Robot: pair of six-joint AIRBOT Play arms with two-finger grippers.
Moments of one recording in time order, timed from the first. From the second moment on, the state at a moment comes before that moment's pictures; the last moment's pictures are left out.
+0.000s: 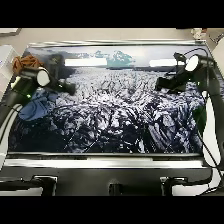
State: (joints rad) left arm -0.24 -1.52 1.55 1.67 -1.10 -1.73; right arm 0.00 -1.63 1.70 -1.40 1.33 1.67
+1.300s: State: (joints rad) left arm 0.57 -1.75 1.36 1.10 -0.99 -1.66; right arm 0.00 -1.67 1.70 -1.31 1.57 1.64
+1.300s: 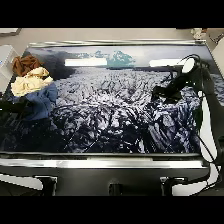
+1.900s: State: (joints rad) left arm 0.44 -1.38 1.36 1.13 -0.90 -1.55; right arm 0.00 -1.64 1.70 -1.31 1.62 1.64
